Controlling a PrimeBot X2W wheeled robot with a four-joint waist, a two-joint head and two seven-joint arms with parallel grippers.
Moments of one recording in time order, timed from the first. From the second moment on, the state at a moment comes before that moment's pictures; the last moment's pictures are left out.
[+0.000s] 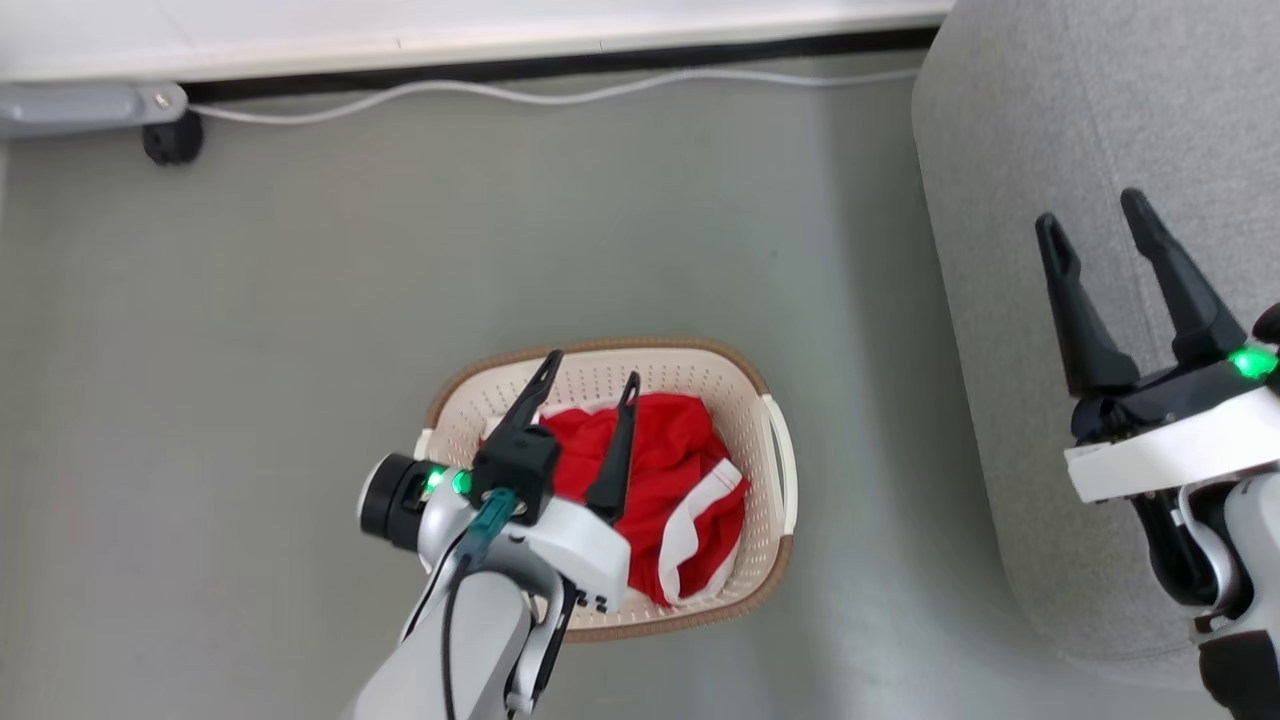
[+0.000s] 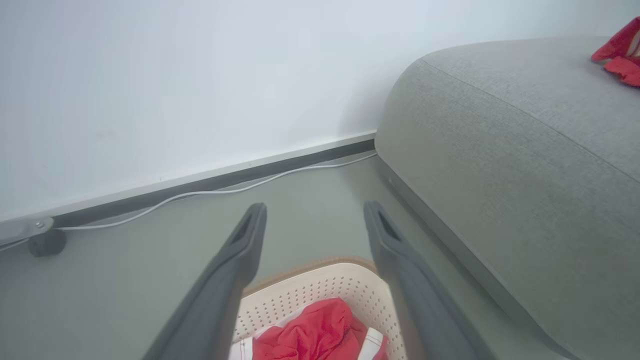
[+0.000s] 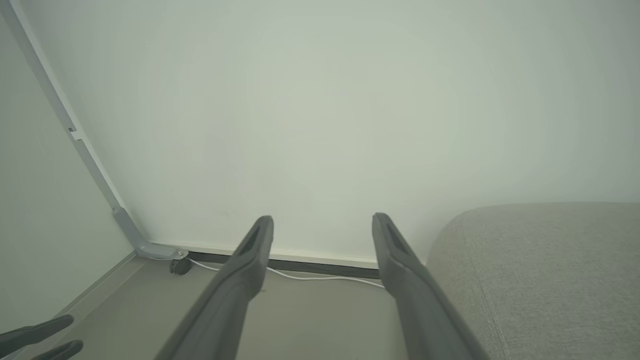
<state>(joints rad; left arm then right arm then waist) -0.45 0.04 -0.62 0.48 -0.34 0.22 -0.26 -0.42 -0.38 0.29 0.14 0.54 0.13 -0.26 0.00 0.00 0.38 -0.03</state>
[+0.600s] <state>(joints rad) -0.14 0.04 -0.27 0.18 -0.19 0.14 -0.26 -0.26 -0.31 0.23 0.22 0.48 0.13 -0.26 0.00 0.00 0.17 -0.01</state>
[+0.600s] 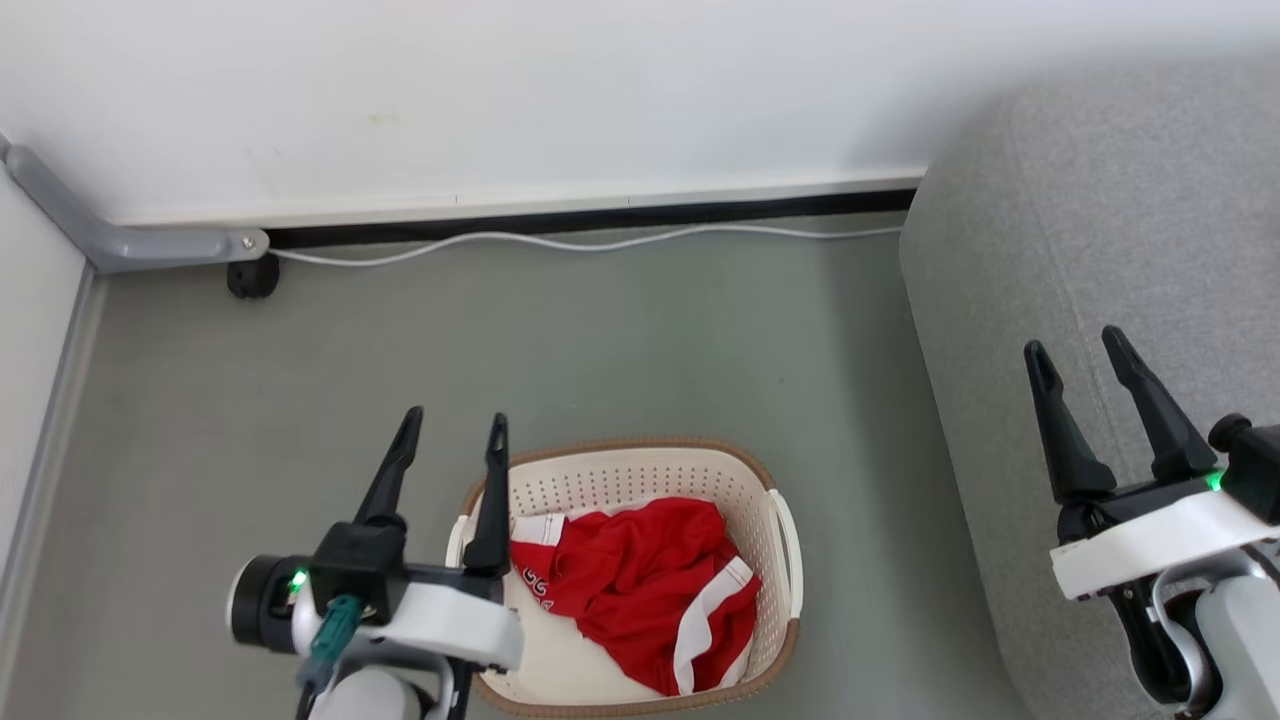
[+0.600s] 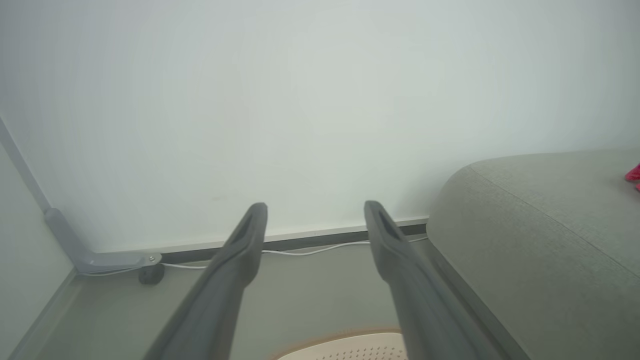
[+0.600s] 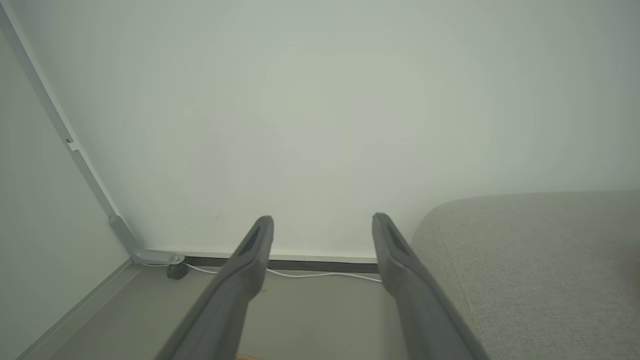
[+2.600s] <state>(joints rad) -0.54 0.04 -0.56 0.55 -0.36 0.26 -0.26 -0.58 -0.45 0.24 -0.06 0.55 0.13 -0.26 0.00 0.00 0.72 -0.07</state>
